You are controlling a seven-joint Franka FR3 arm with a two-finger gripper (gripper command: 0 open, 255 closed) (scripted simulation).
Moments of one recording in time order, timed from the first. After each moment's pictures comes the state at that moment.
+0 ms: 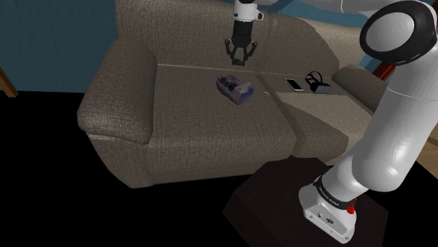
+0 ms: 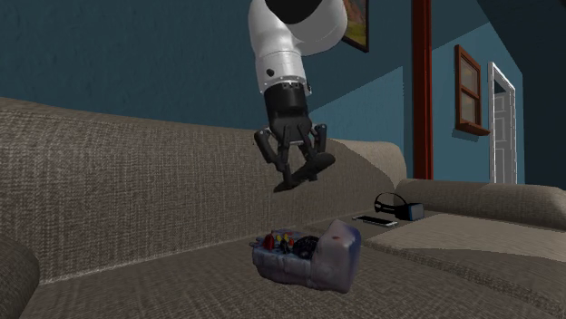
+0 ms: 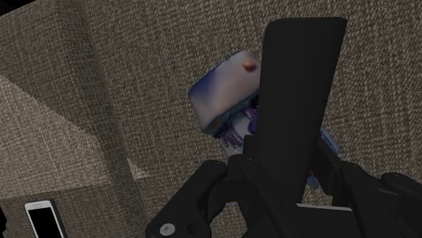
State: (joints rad) arm 0.02 0.31 -0.08 -1.47 0.03 1.57 0.77
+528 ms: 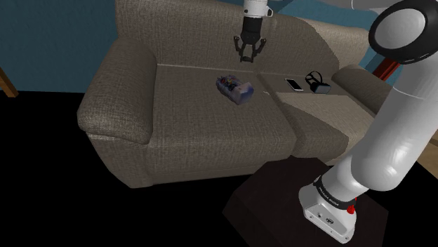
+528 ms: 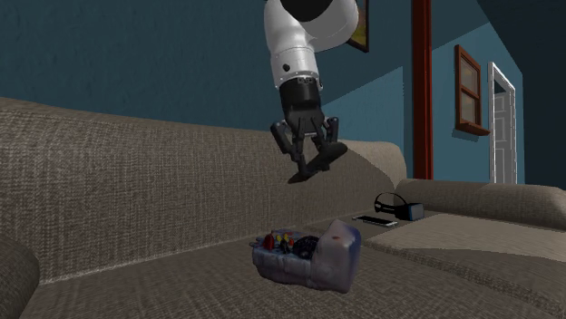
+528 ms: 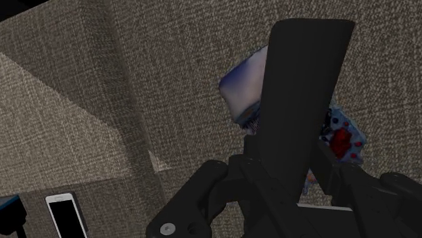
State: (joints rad) arm -0.01 0.26 -0.11 -1.50 0.02 1.55 0.72
